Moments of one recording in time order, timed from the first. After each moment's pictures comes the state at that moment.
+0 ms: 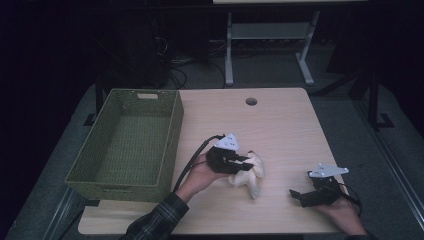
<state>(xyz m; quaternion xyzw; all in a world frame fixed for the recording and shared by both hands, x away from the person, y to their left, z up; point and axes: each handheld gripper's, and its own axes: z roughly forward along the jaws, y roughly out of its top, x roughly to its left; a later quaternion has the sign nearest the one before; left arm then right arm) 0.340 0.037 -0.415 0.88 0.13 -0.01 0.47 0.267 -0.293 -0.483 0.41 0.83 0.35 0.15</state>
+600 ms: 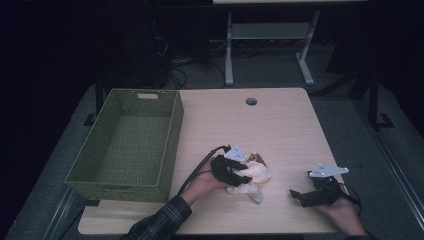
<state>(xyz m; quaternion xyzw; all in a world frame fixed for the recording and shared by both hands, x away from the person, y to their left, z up) 0.337 0.030 -0.444 0.90 0.14 0.01 0.41 0.268 -0.294 -0.483 0.41 0.83 0.35 0.15</state>
